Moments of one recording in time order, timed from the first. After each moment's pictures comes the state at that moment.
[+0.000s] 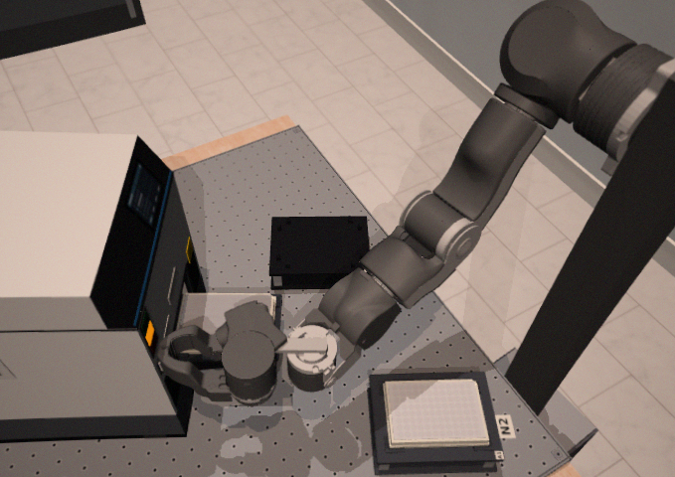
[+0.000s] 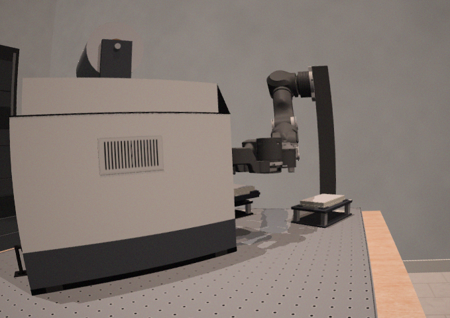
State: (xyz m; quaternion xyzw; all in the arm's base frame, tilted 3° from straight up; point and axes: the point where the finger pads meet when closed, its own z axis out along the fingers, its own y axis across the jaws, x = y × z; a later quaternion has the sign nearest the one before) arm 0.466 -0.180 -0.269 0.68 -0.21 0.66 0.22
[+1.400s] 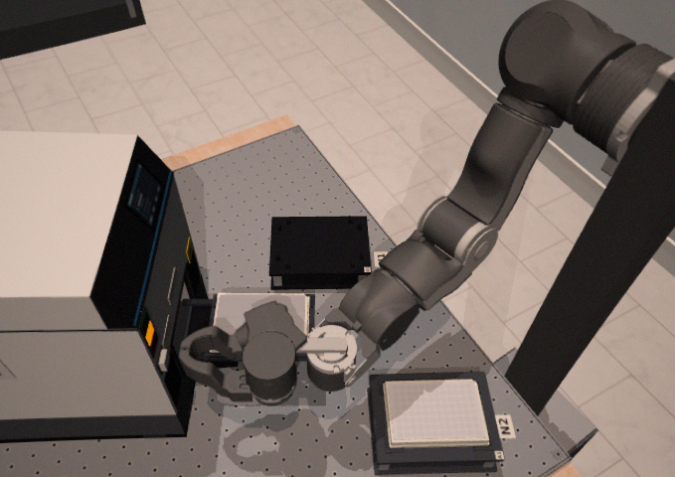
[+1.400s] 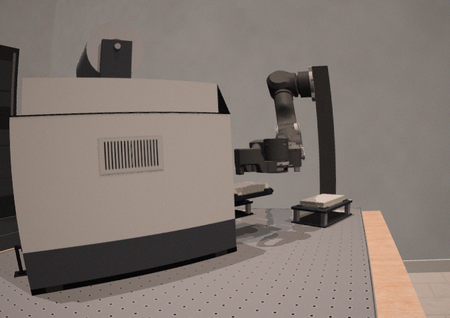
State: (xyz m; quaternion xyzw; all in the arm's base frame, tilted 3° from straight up) arm 0.447 -0.167 -0.271 0.69 -0.21 0.66 0.22
